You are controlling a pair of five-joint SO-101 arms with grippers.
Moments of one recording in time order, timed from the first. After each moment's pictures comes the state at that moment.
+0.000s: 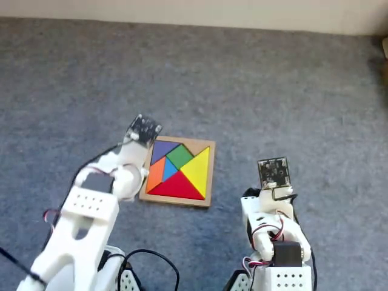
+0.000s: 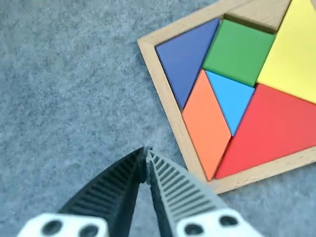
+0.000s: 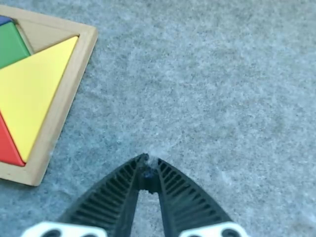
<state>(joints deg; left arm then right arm) 4.3 -44.6 67.2 46.9 -13.8 -6.1 -104.2 95.8 60.8 10.6</state>
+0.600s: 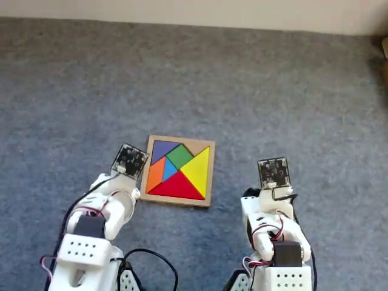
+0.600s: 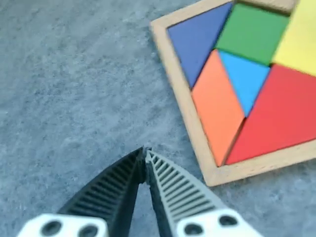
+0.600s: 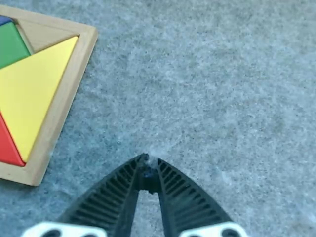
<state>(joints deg) 0.1 -75.9 92.1 43.0 -13.8 -6.1 -104.2 95.8 60.8 10.6</state>
